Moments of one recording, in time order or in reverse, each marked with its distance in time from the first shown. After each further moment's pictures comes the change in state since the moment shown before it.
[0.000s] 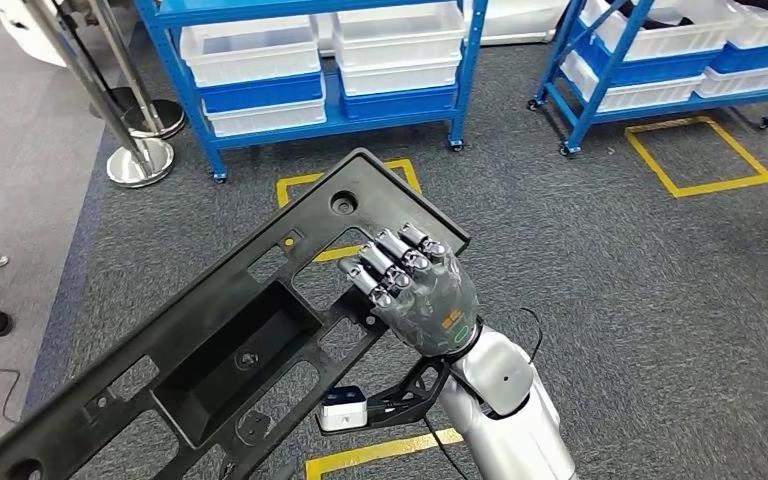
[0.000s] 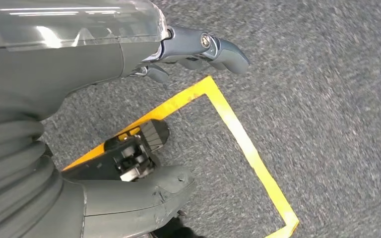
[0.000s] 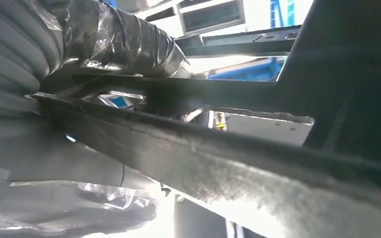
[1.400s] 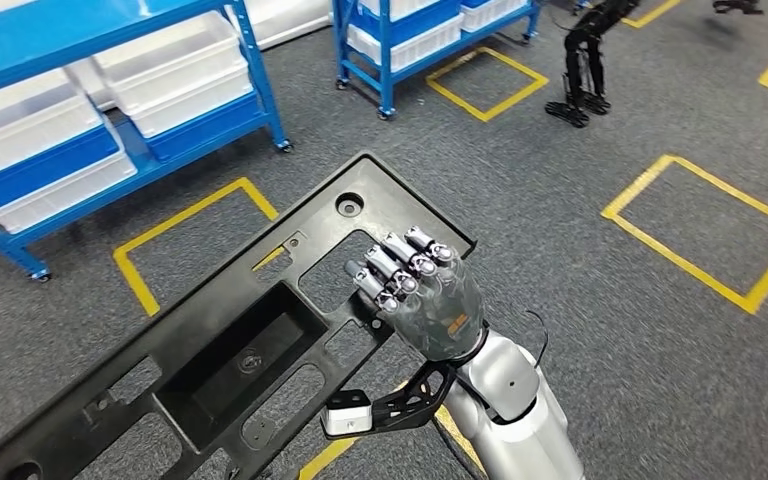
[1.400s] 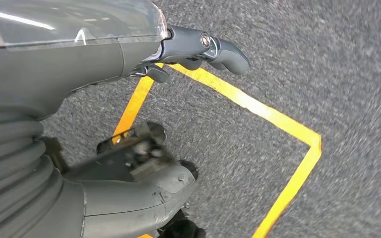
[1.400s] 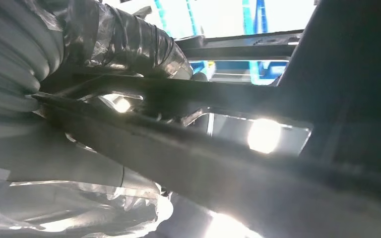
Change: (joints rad) left arm 0.014 -0.007 0.000 0.000 -0.012 0.010 -0.002; right arm 0.006 -0.039 0.029 -0.031 0.001 0.000 0.037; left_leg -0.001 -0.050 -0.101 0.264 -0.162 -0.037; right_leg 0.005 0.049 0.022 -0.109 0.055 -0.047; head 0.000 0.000
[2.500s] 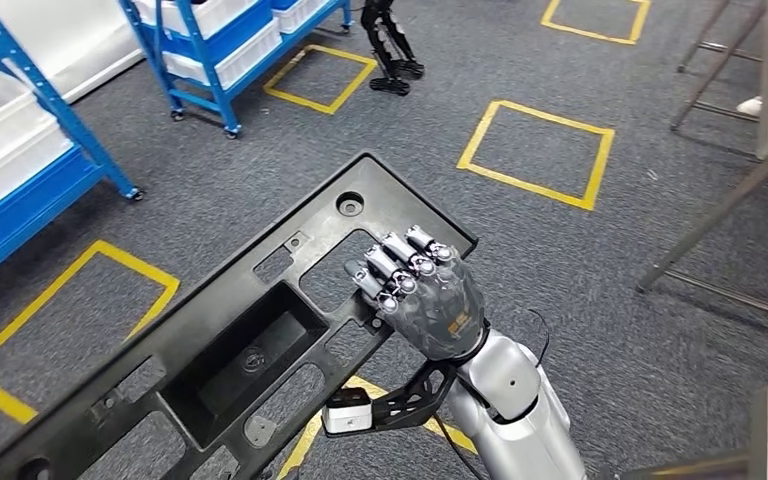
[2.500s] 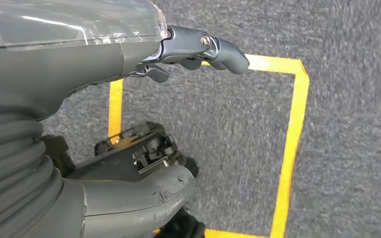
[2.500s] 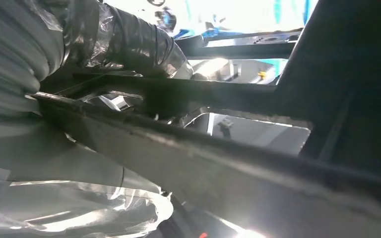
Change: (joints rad) left arm 0.003 0.001 0.000 0.000 -0.005 -0.017 -0.002; right arm -0.004 -0.007 0.000 -0.003 0.022 0.000 0.014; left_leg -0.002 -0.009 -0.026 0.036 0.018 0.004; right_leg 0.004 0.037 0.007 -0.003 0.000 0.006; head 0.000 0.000
